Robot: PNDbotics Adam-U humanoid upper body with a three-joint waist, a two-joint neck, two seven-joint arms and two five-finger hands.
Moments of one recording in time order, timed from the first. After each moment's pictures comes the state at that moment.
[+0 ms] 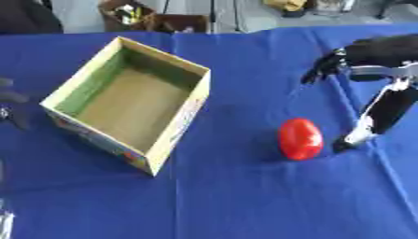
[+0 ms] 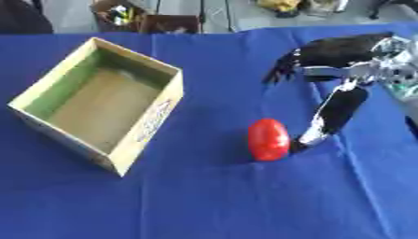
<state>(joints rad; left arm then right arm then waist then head) -0.18 0.11 0.09 -1.98 -0.10 -0.18 0.12 -0.68 -0.80 0.25 -1.78 0.66 -0.20 0.90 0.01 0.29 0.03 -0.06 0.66</state>
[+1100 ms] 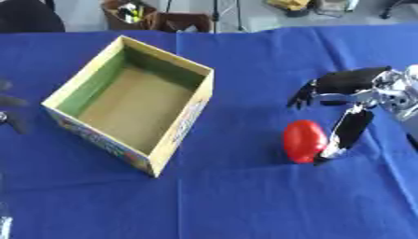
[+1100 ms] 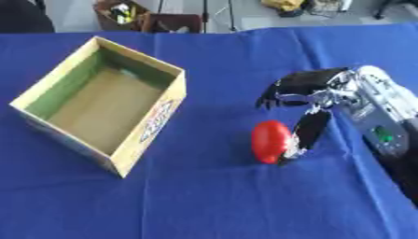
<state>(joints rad) -0.19 0.11 0.09 -1.98 -0.09 -0.18 0.11 -0.67 -0.70 0.31 -1.61 0.80 -0.19 0.91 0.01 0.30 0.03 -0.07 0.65</state>
